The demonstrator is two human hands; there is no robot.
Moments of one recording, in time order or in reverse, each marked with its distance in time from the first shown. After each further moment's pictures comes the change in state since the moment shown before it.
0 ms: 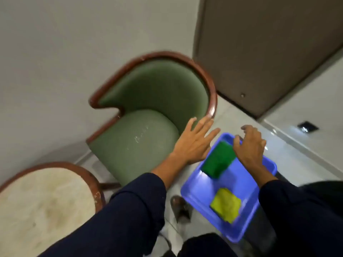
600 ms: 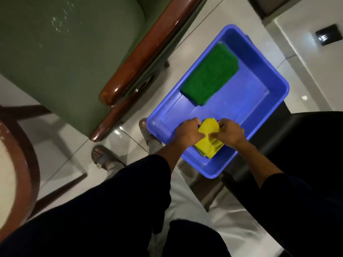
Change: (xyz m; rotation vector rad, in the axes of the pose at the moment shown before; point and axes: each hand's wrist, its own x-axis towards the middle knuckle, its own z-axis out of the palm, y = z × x) left_hand -0.039 0.127 0.291 -1.052 -0.676 -0.681; right_hand -0.099 0.162 0.144 -0.233 -0.934 0.337
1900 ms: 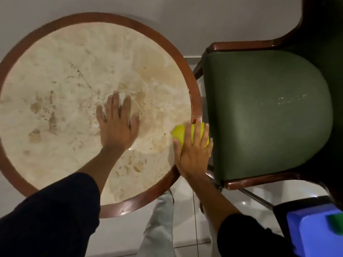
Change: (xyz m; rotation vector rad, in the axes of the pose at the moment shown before) left_hand -0.255 -0.538 -0.288 0.242 1.150 -0.531; right_hand -0.139 -0.470 0.343 -0.511 0.429 -0.953
